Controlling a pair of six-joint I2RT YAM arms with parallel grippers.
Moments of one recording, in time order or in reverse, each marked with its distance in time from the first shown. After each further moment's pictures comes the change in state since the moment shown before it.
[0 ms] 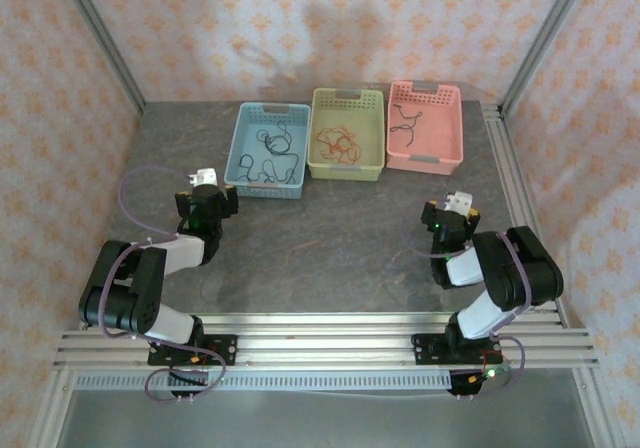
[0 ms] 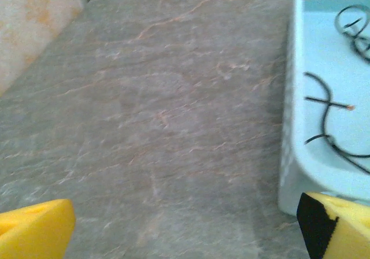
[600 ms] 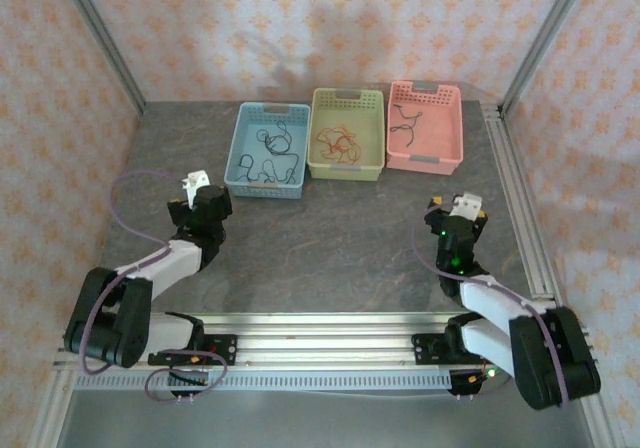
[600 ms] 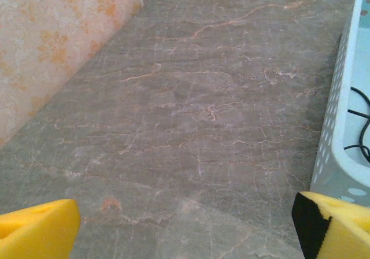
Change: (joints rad) left arm -0.070 -0.148 0.021 -0.244 -0.243 -0.125; right arm 0.069 -0.494 -0.055 -0.418 0.038 0.048
